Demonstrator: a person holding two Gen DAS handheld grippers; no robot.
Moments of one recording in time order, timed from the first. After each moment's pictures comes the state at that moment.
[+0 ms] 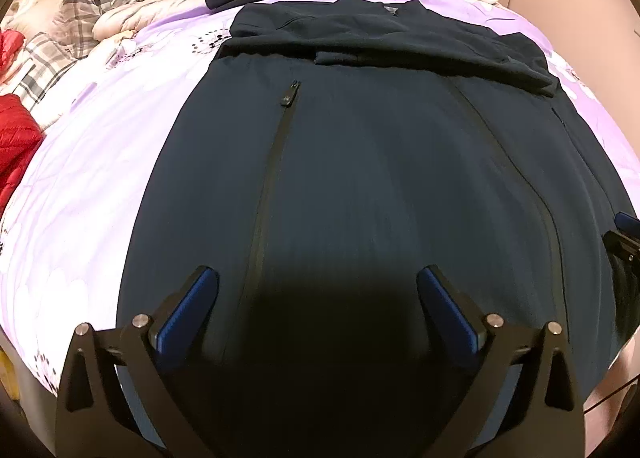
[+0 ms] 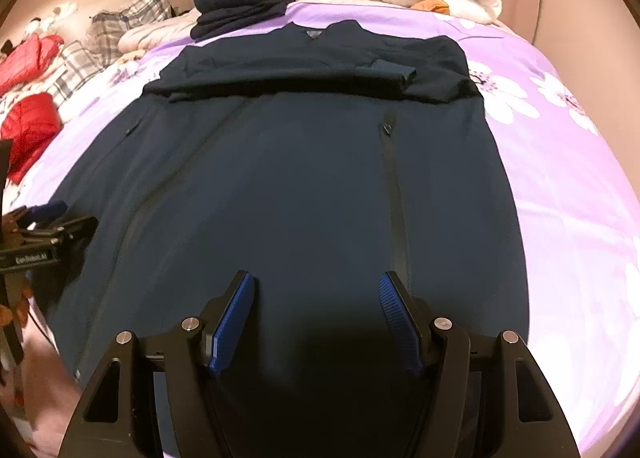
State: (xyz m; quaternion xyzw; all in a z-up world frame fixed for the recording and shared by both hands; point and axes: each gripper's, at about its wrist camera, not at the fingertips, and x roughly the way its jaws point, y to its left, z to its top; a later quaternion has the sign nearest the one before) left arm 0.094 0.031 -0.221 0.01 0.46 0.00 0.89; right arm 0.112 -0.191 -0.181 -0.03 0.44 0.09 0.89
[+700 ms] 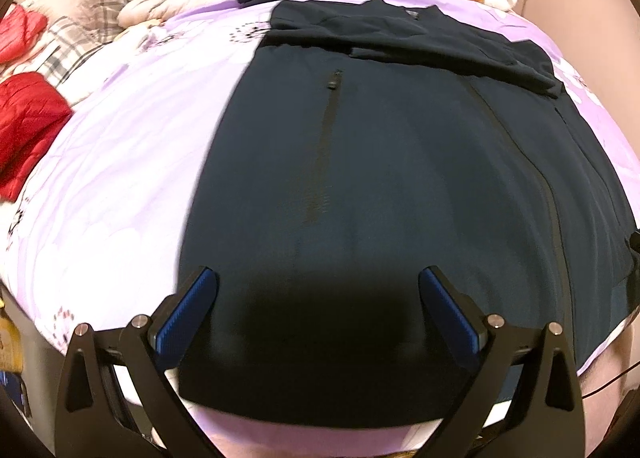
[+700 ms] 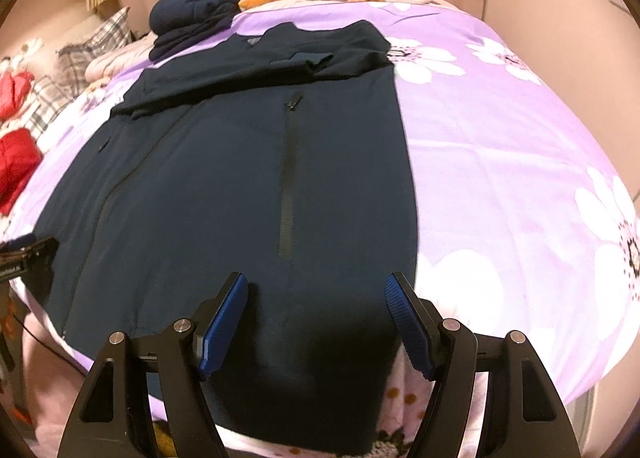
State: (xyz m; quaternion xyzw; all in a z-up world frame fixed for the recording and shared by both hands) left arm 0.053 0.059 -0.210 -0.01 0.46 0.03 0.89; right arm 0.064 -0.250 -0.176 0.03 0.43 0.04 0.90
